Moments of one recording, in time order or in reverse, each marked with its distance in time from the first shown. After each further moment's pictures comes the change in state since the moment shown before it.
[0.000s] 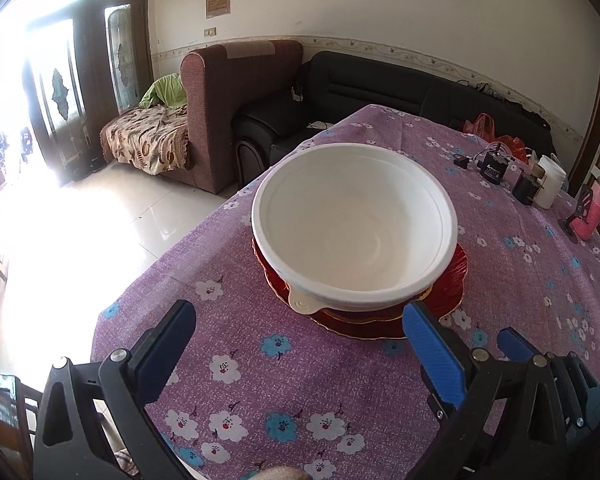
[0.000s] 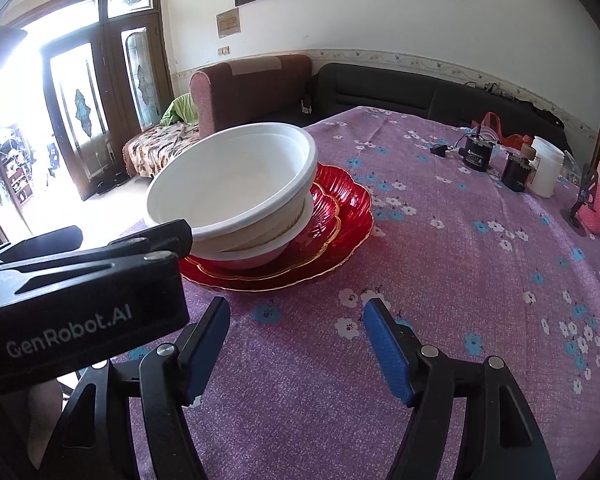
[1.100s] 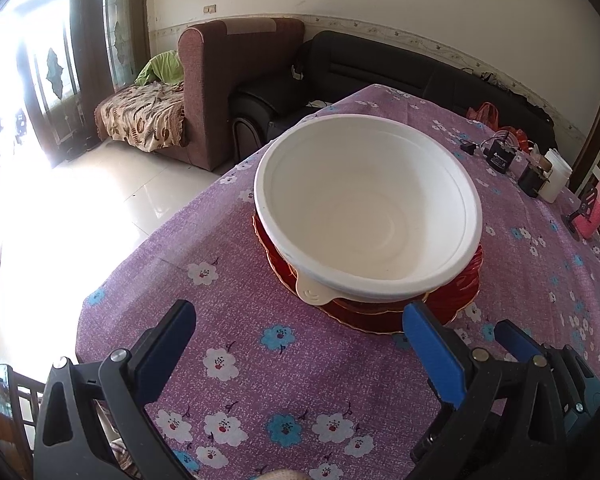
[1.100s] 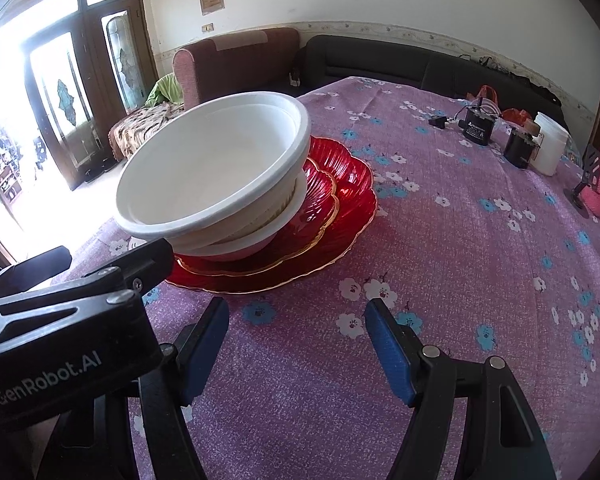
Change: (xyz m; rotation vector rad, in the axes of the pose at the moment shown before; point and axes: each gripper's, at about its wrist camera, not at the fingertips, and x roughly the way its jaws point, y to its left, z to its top) left arm 0.024 0.008 -0.003 -0.026 0.075 -0.025; right arm 0.029 -0.001 0.010 0.038 0.103 -0.026
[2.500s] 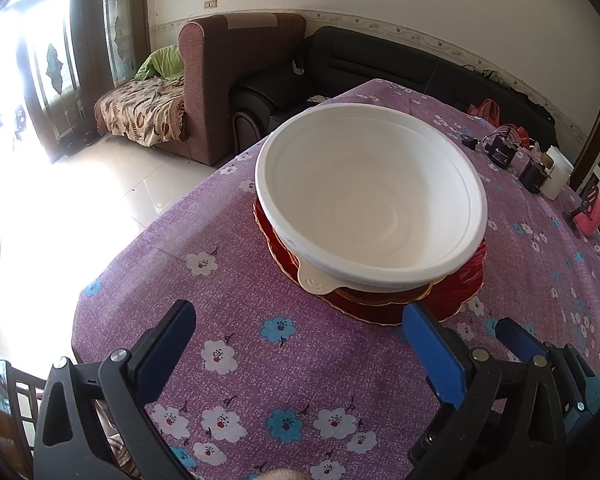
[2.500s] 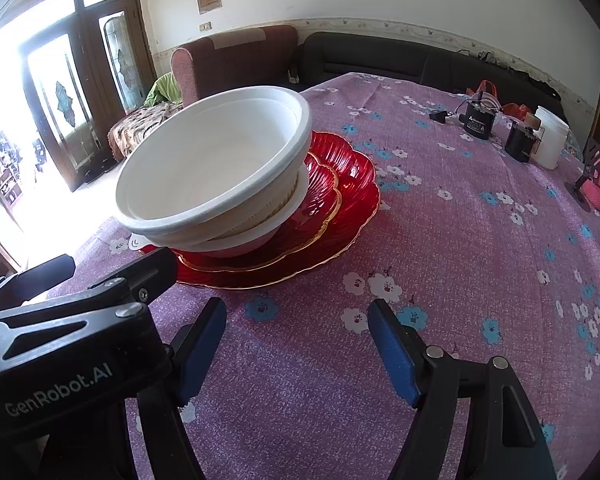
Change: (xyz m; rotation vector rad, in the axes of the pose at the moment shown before) left arm 0.004 0.000 -0.008 -0.006 0.015 -0.003; right arm 0.005 -0.001 -0.001 0.013 0.008 0.004
